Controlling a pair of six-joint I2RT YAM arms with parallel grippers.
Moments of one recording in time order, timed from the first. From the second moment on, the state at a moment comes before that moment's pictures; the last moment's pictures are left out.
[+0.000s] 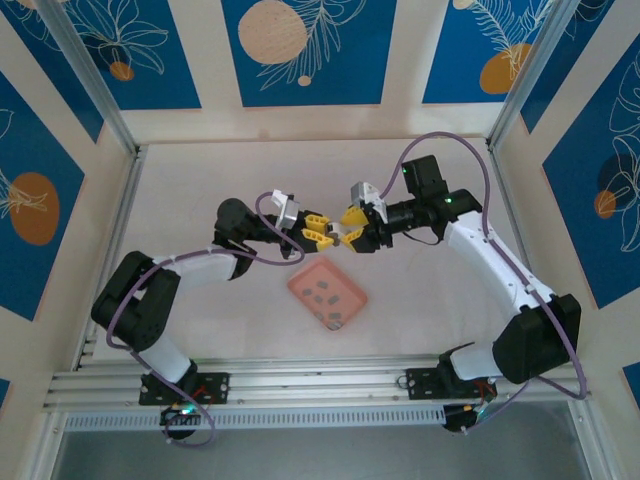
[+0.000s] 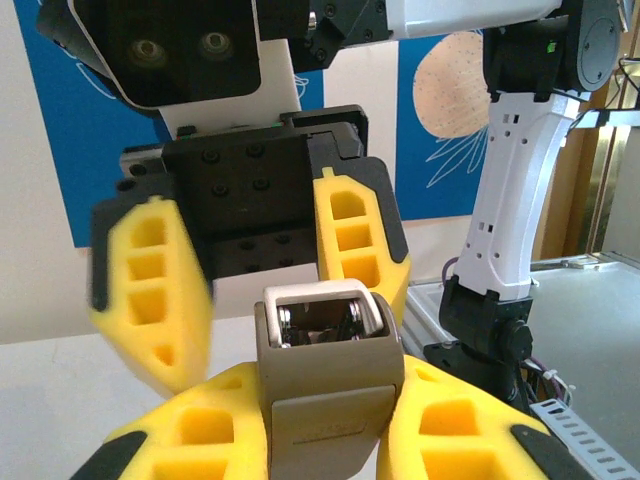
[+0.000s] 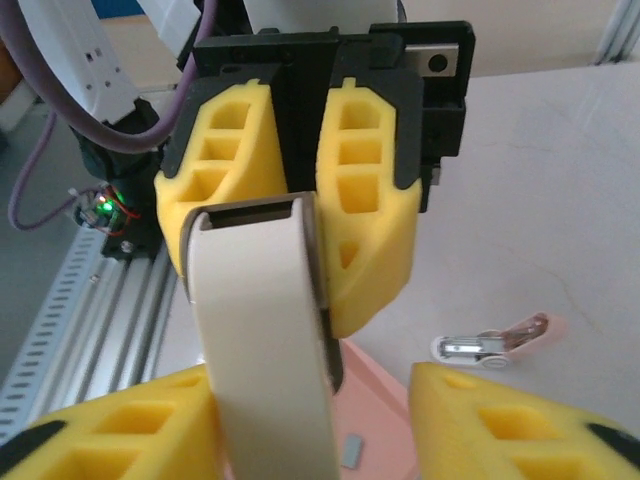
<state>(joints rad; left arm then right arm) -0.55 1.63 0.82 1.17 1.20 -0.28 0.35 1.37 1.25 -0.80 -1.04 -0.76</state>
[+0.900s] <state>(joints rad) -0.57 1.41 0.74 0.41 0.46 -0.10 0.31 1.27 1.01 -0.50 -0.81 0.19</state>
